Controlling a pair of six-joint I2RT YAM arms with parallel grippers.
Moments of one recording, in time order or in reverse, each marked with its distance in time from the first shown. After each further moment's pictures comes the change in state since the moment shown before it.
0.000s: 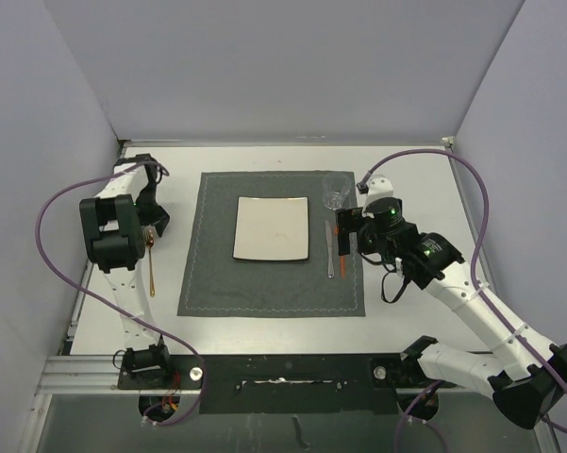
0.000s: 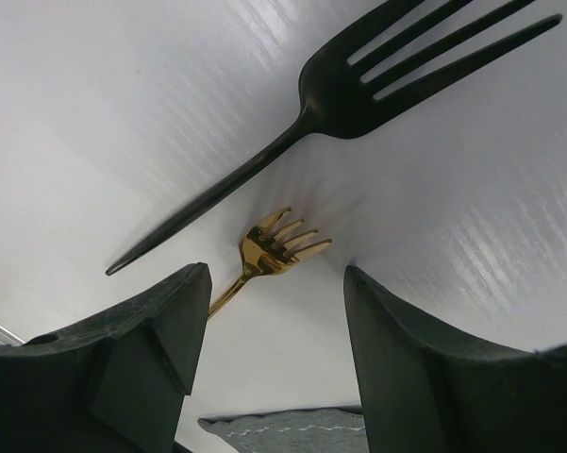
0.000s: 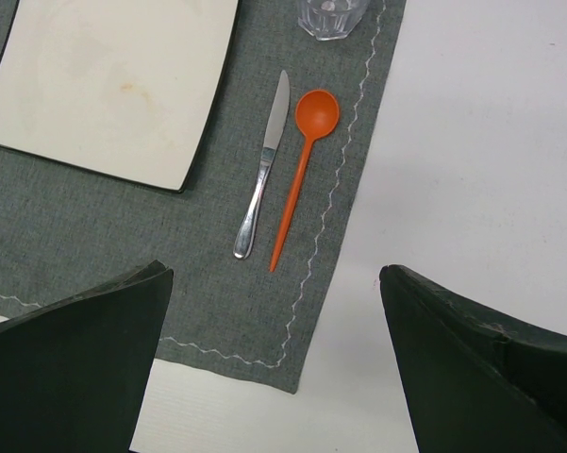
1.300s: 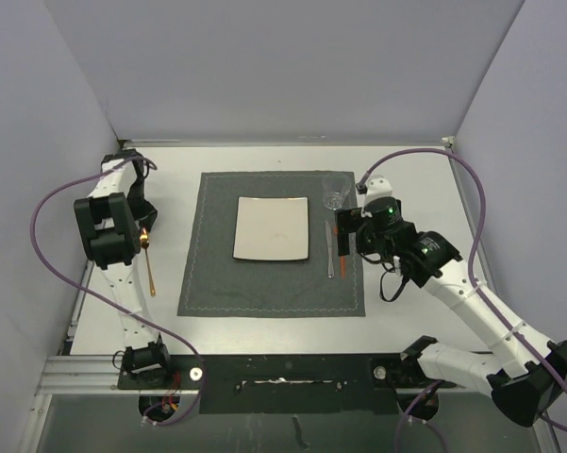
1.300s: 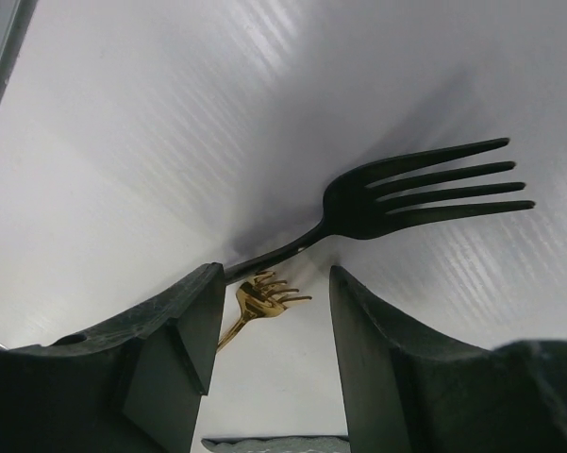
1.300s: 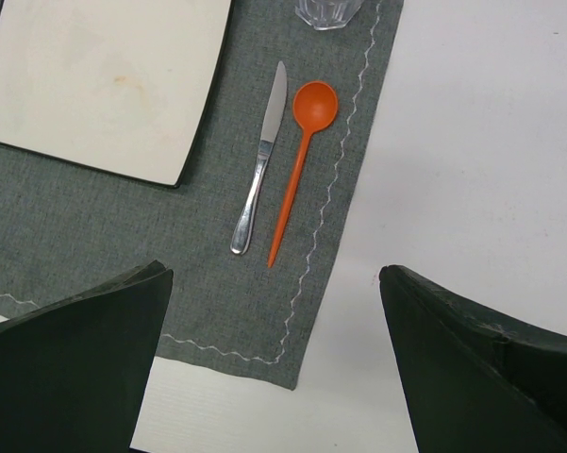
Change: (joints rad) left arm 0.074 0.091 0.146 -0.030 0.011 0.043; right arm -0.002 0.009 0.002 -0.014 0.000 0.005
